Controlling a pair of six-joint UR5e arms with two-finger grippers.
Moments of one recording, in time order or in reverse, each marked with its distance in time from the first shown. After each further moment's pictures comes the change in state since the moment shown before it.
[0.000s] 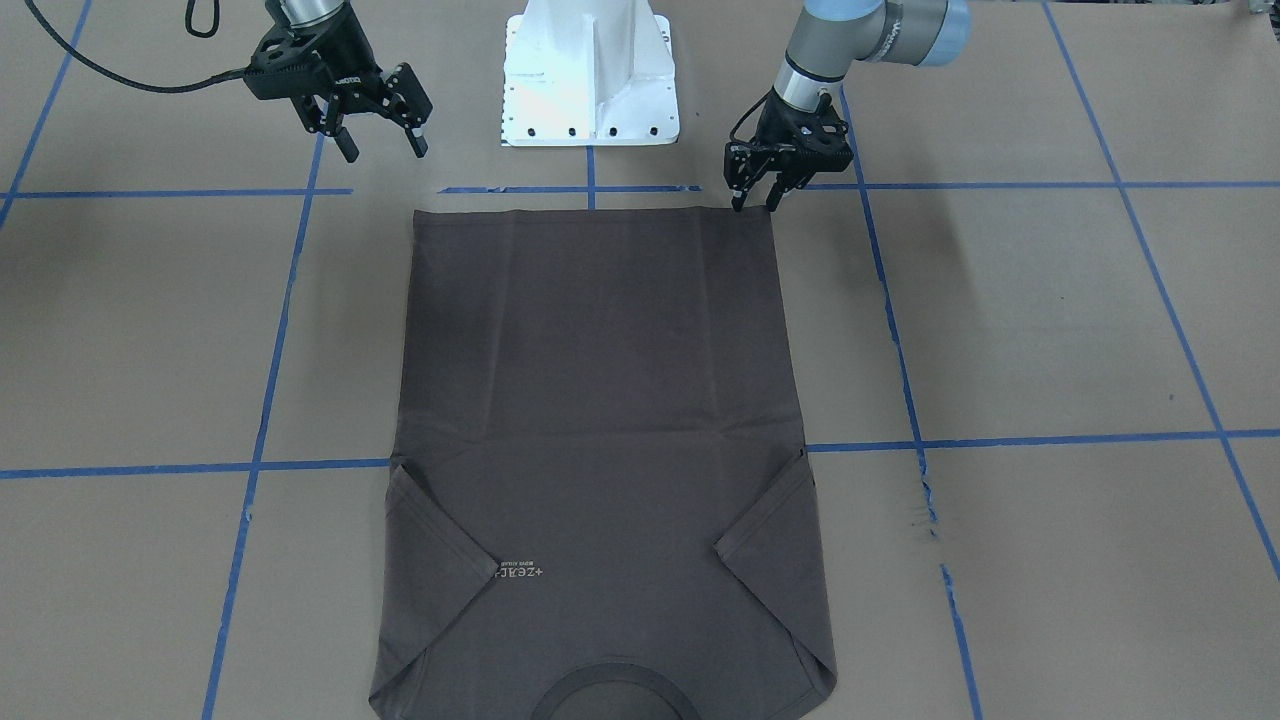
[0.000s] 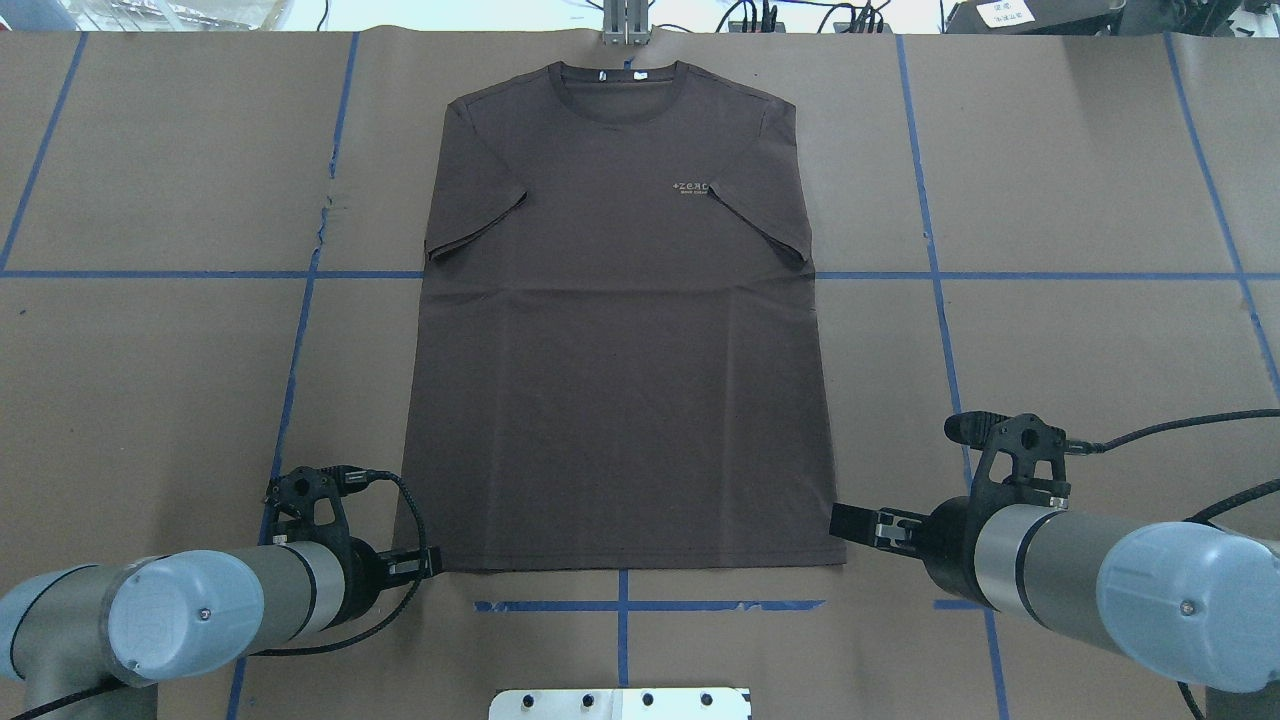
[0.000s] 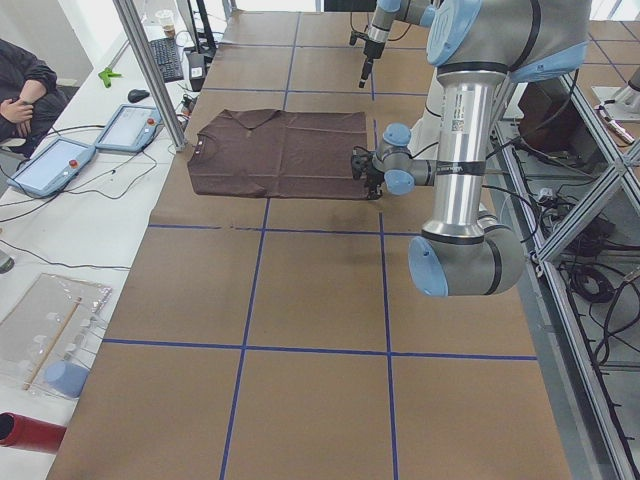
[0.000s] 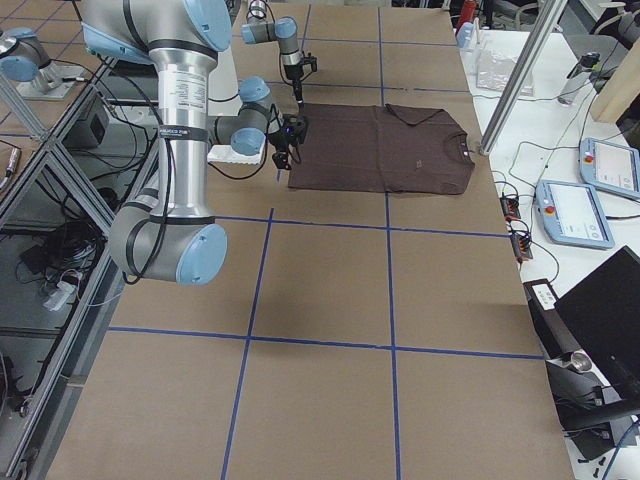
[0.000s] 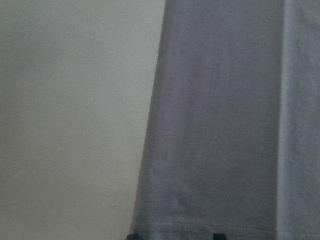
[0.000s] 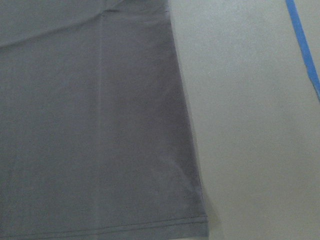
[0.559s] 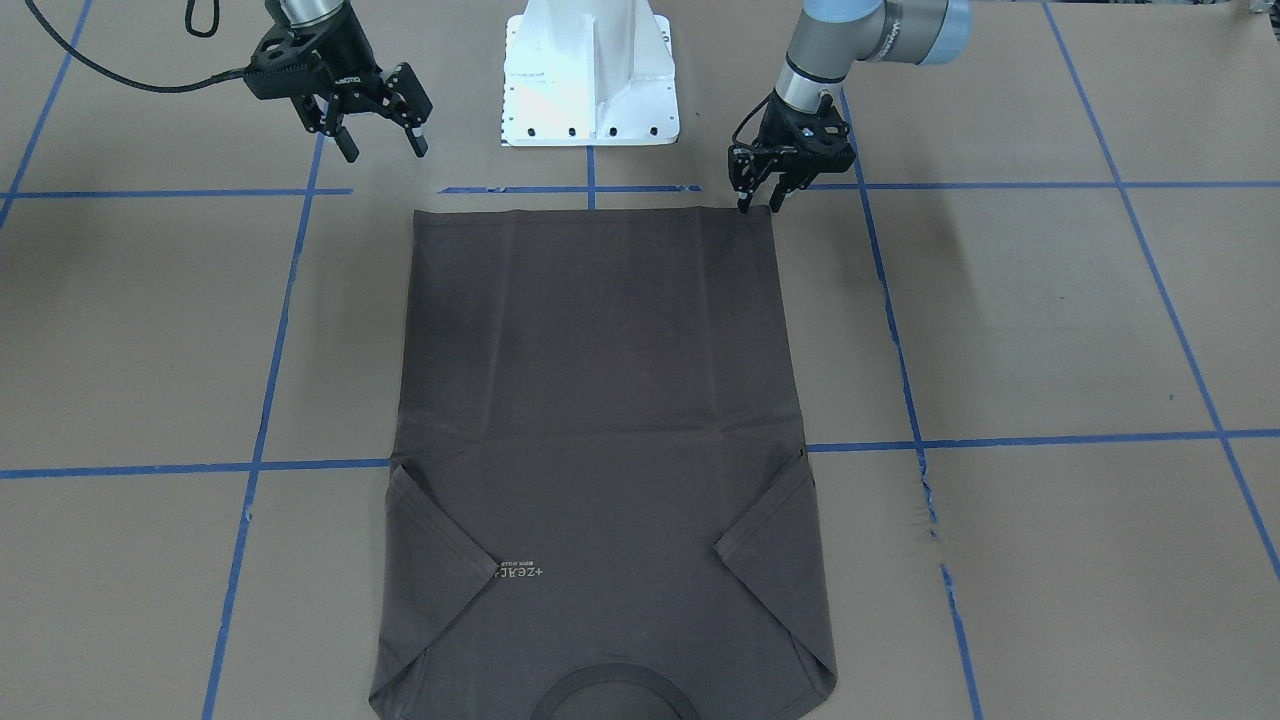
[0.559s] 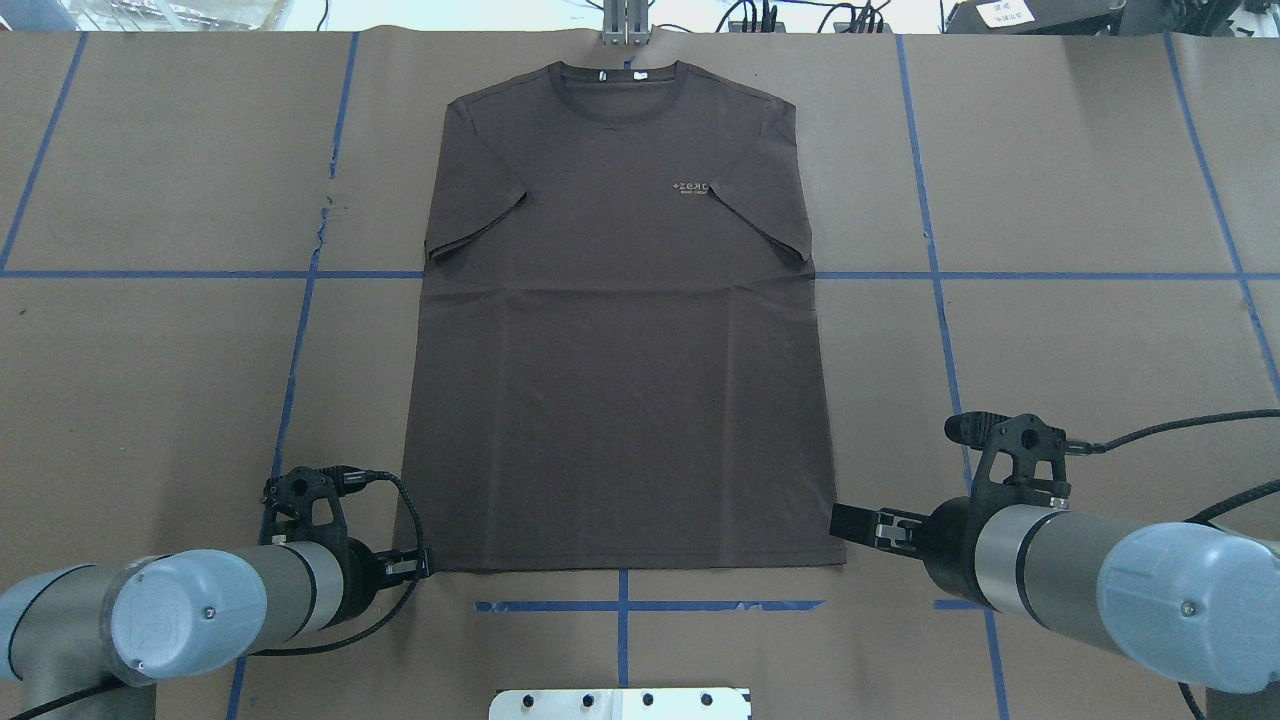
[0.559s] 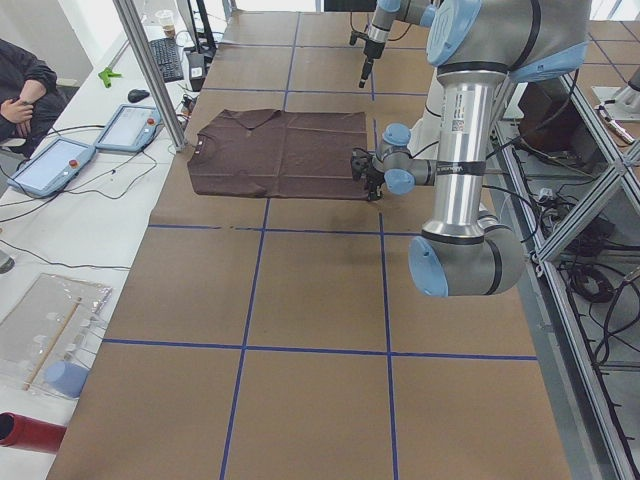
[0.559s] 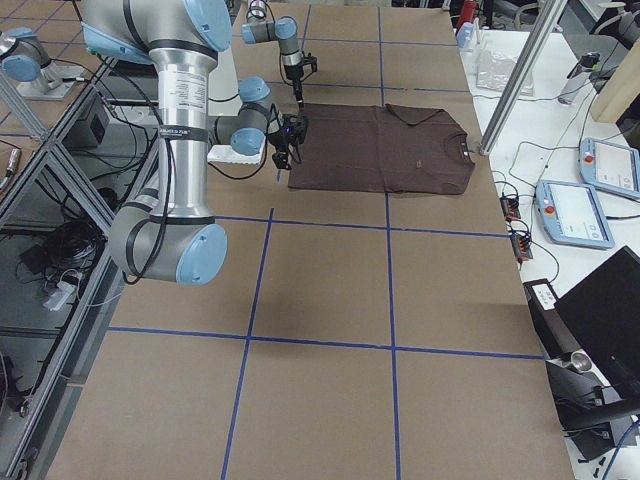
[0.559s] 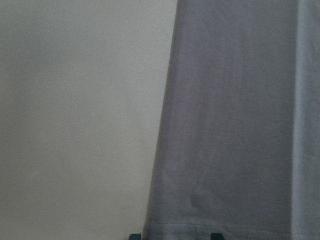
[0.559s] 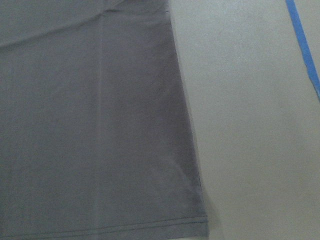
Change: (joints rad) left arm 0.000 0.000 -0.002 0.026 -0.002 0.001; right arm 0.000 0.000 0.001 0.000 0.000 0.000
